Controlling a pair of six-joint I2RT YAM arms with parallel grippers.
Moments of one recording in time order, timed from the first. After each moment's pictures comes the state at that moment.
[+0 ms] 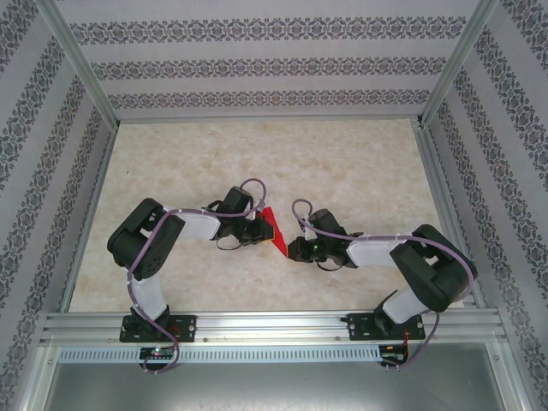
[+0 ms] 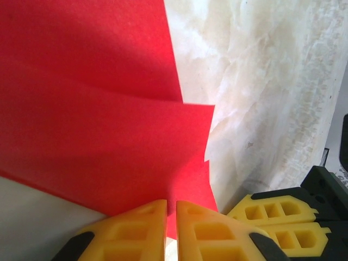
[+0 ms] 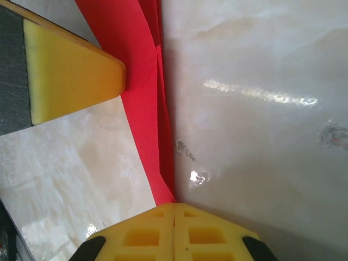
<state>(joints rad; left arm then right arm) -0.60 1.83 0.84 0.06 0.62 -0.82 0.66 1.53 0.48 0.14 -0.43 0.67</state>
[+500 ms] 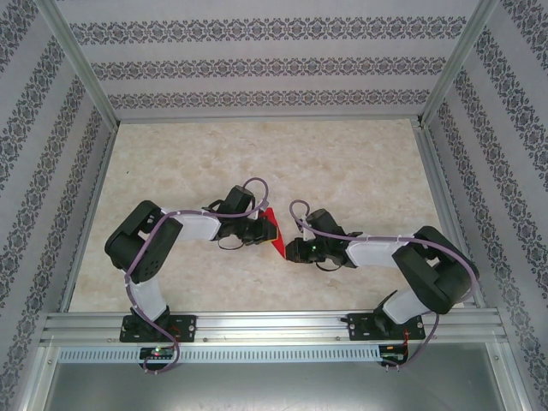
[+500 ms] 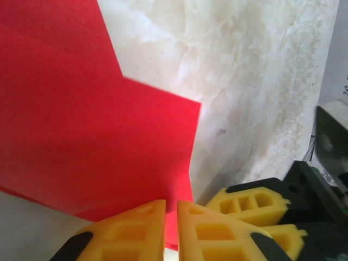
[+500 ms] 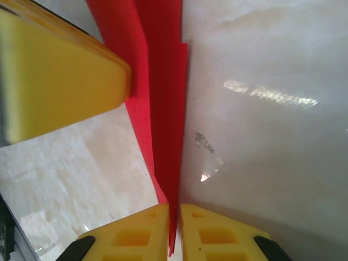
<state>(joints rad) -0.62 1.81 0.85 0.06 0.64 -0.82 0.68 1.50 0.49 0.10 -0.42 0.65</state>
